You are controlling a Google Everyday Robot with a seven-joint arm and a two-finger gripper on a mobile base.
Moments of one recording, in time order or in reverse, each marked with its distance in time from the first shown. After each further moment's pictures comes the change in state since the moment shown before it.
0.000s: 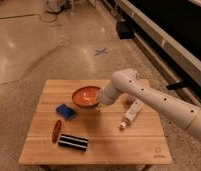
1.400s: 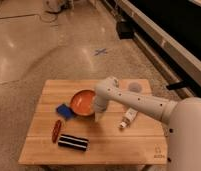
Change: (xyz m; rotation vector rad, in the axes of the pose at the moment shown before) arm 0.036 0.032 0.113 -0.240 0.169 0.064
